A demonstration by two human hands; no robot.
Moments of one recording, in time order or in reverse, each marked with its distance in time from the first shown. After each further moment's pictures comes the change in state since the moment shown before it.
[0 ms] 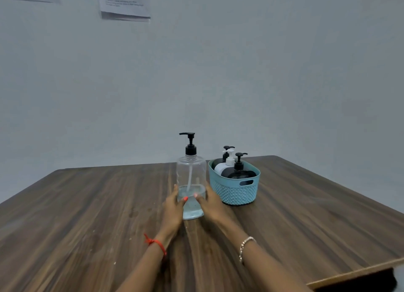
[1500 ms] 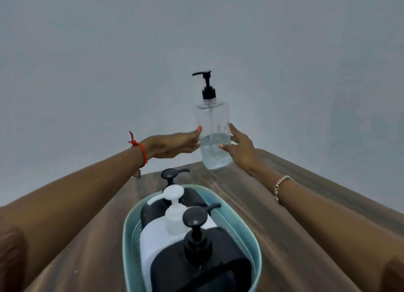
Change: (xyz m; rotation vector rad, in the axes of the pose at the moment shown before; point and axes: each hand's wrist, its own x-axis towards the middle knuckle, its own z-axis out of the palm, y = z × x) left_hand 0.352 0.071 0.211 0.482 -0.913 -0.113; right_hand 0.304 0.156 -0.216 -0.041 0.321 -0.101
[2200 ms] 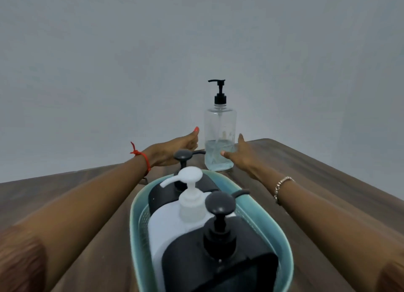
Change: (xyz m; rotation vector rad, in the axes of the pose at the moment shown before) left_hand 0.026 -0.070 0.019 -0.397 0.072 0.042; right_hand -0.004 0.039 0.037 -0.097 -0.210 0.360
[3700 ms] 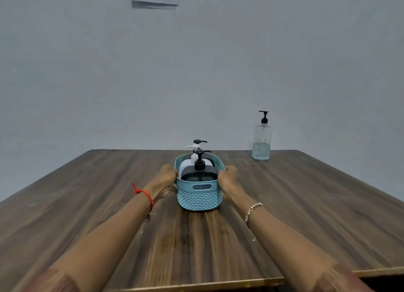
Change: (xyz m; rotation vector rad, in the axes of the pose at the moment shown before) left_hand -0.462 -0.020 0.075 -0.177 0.818 -0.101; right_hand -0.364 -0.156 0.131 0.436 0.075 0.094
